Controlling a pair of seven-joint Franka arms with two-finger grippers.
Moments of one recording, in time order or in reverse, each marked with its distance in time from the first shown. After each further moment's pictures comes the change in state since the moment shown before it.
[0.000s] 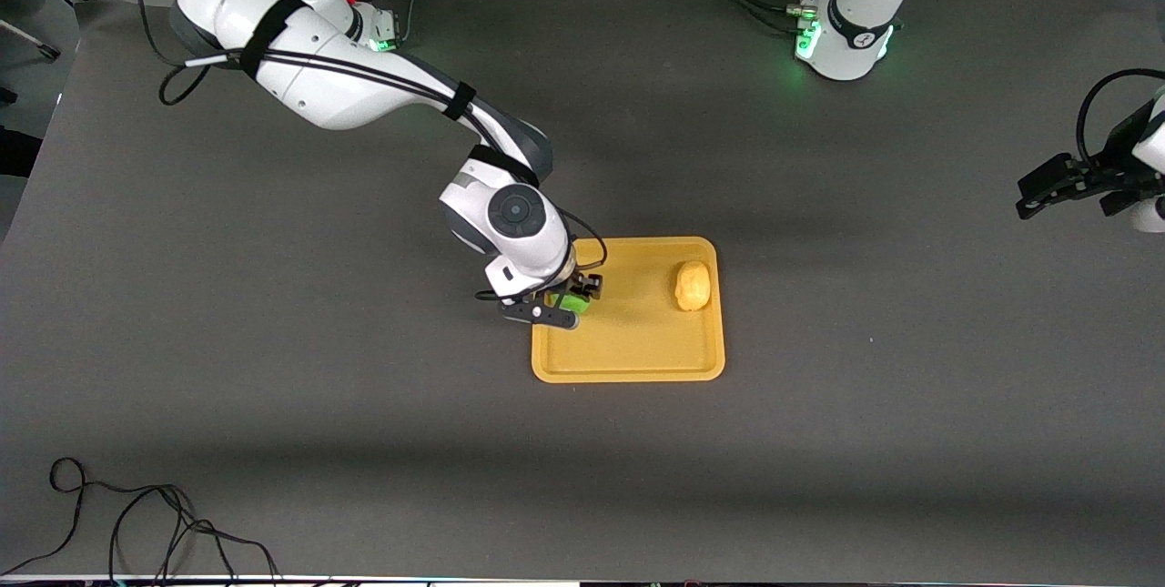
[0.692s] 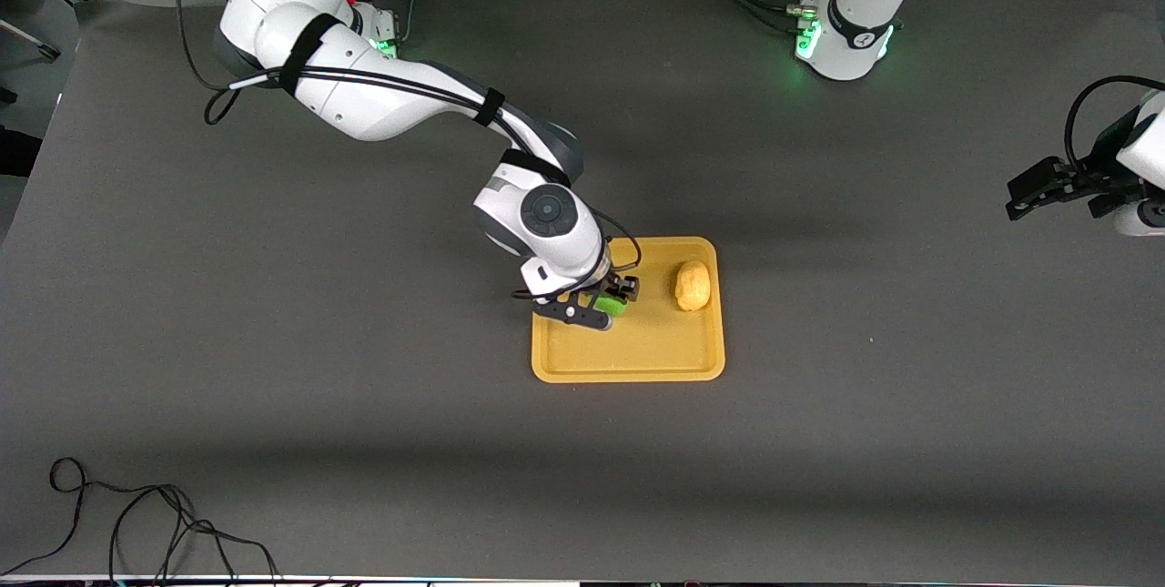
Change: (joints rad) left arm -0.001 0.000 -0.005 -0.011 -0.003 0.007 0.005; right arm 0.089 0.099 0.005 0.137 -0.010 0.011 0.072
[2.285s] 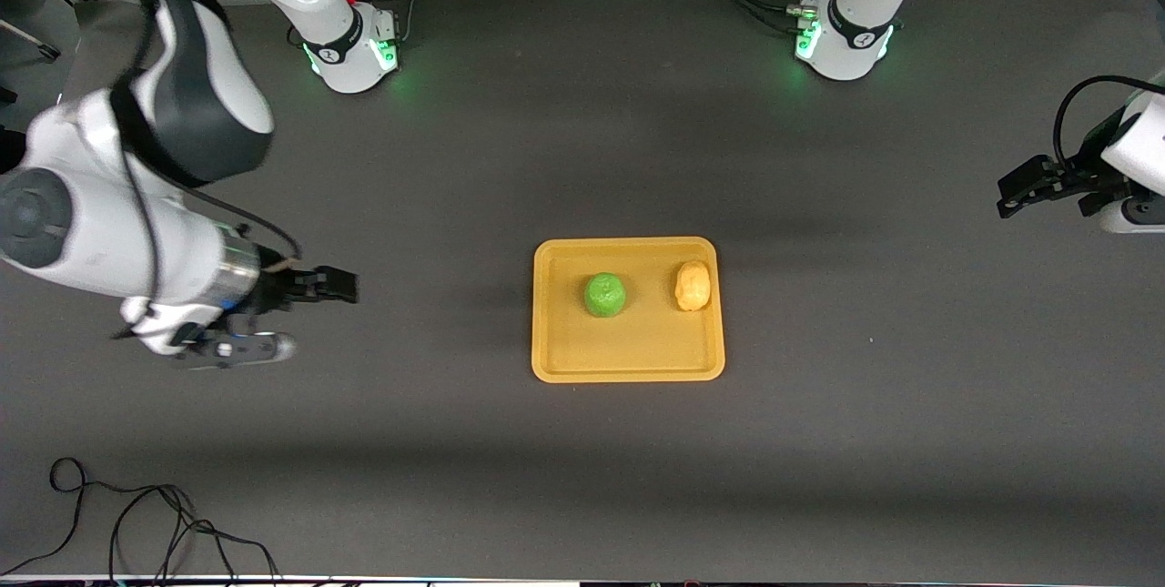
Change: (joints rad) left arm -0.001 -0.026 -0.007 -0.032 -0.002 0.010 0.004; right arm -0.248 -0.638 -0.451 -0.033 0.551 -0.654 -1.091
